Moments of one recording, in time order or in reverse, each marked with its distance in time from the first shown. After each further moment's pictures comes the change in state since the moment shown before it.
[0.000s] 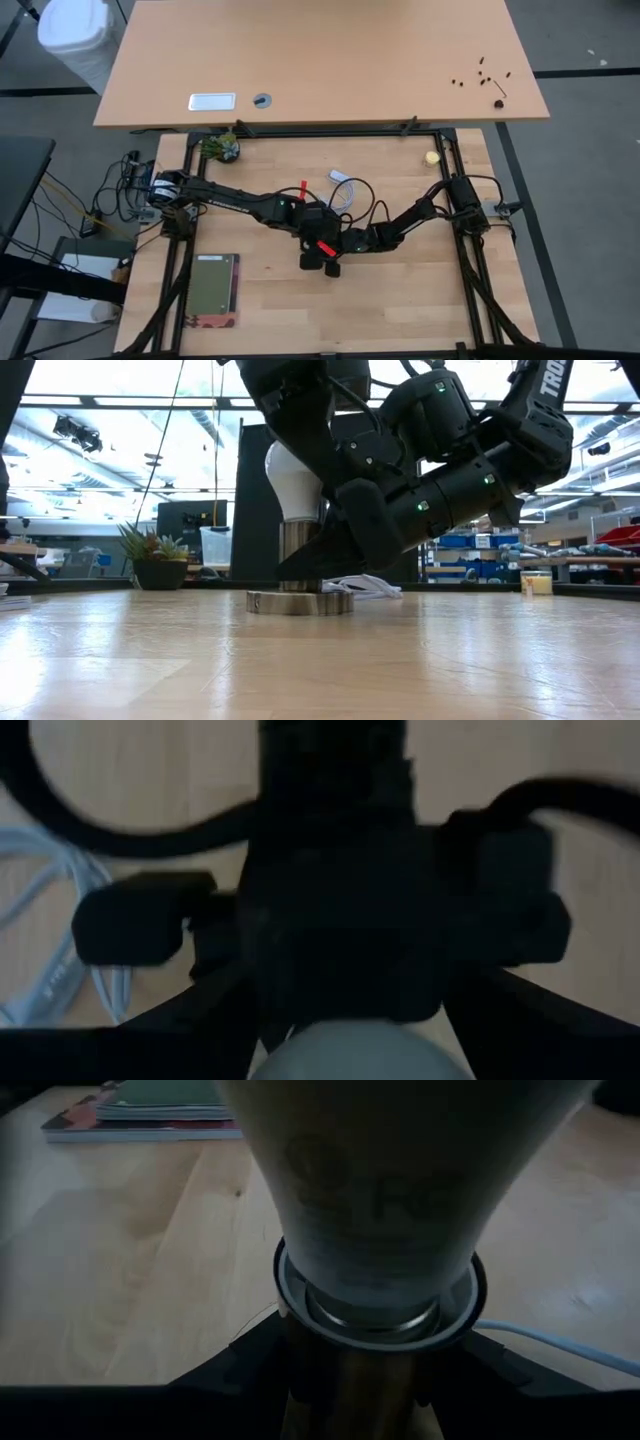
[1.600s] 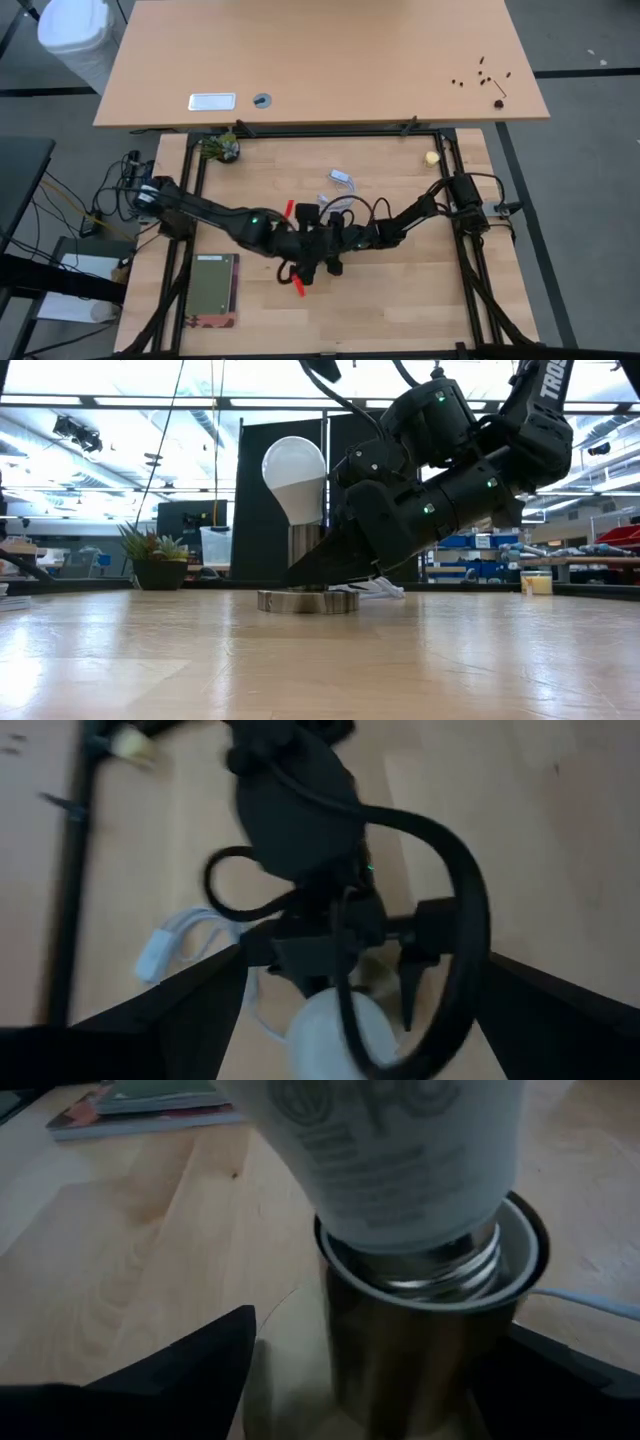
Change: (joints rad) left arm -0.229 -0.080 0.250 -0.269 -0.464 0.022; right arm -0.014 -0.033 -0.034 -0.043 -0.060 0.077
